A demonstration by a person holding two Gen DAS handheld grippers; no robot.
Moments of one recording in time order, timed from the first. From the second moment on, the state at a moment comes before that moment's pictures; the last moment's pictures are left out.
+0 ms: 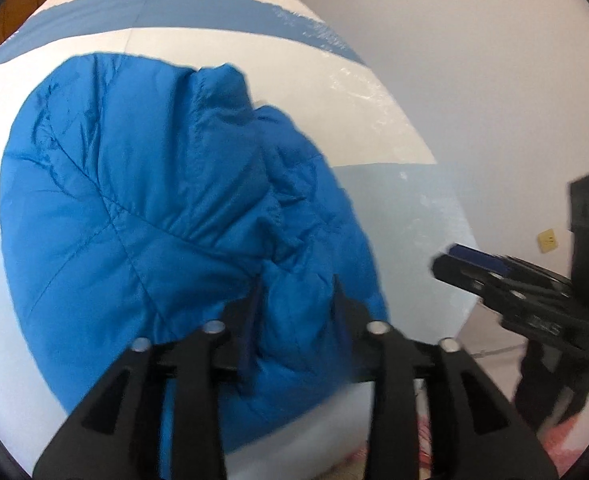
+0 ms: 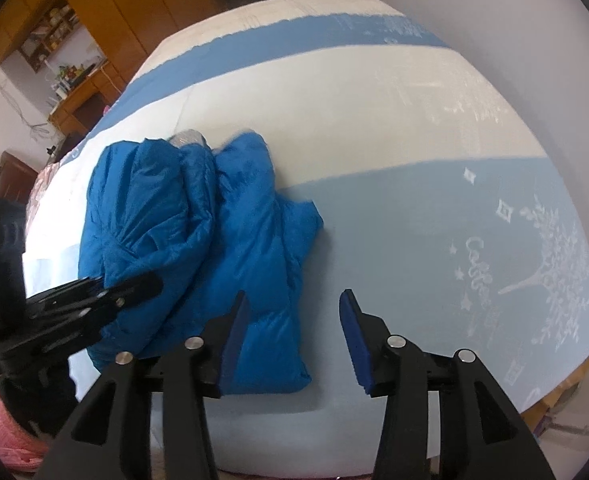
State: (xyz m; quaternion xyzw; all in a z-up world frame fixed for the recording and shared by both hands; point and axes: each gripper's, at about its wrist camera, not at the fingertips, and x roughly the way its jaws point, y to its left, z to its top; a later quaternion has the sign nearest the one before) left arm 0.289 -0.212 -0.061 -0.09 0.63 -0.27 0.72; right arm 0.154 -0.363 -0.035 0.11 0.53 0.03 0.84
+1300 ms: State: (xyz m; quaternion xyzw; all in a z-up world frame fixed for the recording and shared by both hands) left arm 0.349 -0.066 -0.051 -0.10 0.63 0.01 0.77; right arm 0.282 -0.260 -0.049 0.10 0.59 0.24 0.76
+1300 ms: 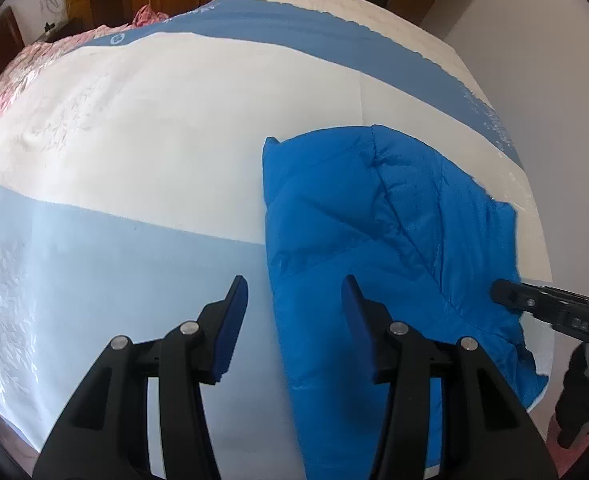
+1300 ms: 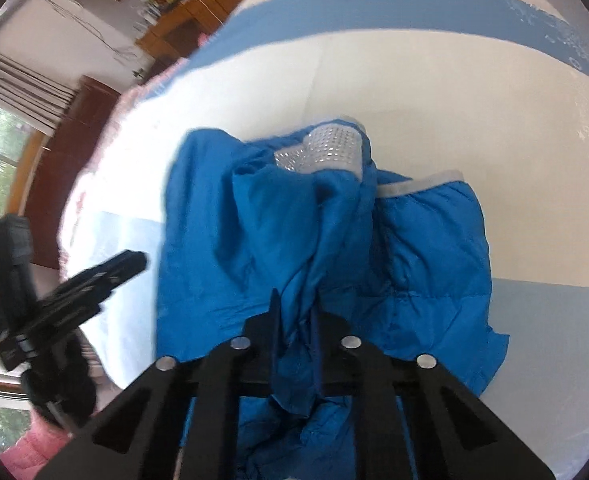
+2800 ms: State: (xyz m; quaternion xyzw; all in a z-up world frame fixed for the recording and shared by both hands) left arm 0.342 -0.102 -0.056 -0.08 0.64 -0.06 0.76; right arm 0.286 -0.284 -0.070 0.13 0.60 0.24 0.76
